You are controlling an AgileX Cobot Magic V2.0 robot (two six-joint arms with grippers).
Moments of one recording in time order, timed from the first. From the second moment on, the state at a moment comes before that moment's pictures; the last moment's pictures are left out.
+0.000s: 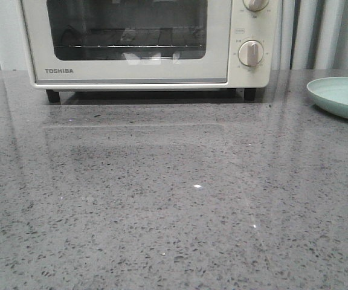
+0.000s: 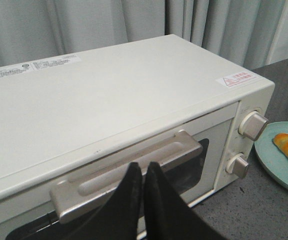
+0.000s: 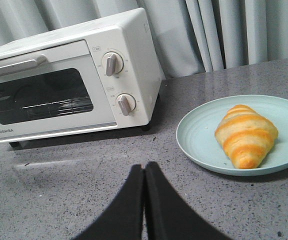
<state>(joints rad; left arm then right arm) -0.47 1.33 -1.21 -0.53 0.24 0.50 -0.07 0.08 -0.37 0.49 0.48 -0.23</state>
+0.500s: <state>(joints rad) -0.47 1.51 -1.30 -0.53 0.24 0.50 -0.07 0.08 -0.37 0.49 0.48 -0.23</state>
